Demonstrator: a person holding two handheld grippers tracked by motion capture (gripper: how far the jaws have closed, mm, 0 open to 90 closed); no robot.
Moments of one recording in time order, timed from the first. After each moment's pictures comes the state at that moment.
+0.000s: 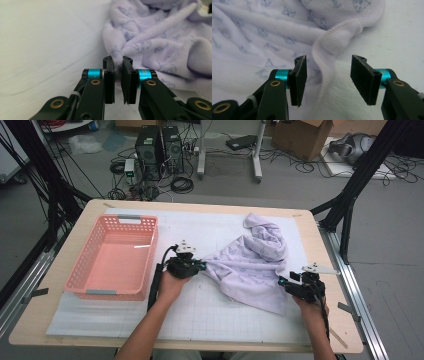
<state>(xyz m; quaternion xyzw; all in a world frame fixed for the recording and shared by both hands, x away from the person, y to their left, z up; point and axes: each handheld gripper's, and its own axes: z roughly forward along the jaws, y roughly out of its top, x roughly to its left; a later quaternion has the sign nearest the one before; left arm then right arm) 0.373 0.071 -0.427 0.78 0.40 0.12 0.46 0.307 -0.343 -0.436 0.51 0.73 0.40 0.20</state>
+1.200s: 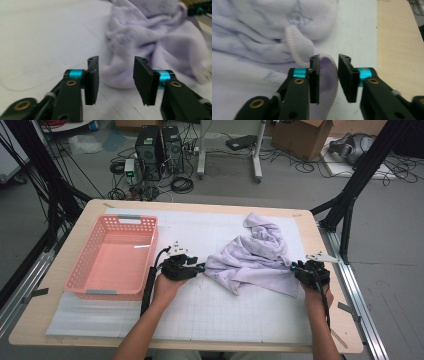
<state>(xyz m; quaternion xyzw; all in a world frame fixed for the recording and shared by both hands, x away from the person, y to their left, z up) 0.357 0.070 -0.436 0.79 0.36 0.11 0.49 0.337 -0.362 -0.428 0.53 0.72 0.34 0.30</state>
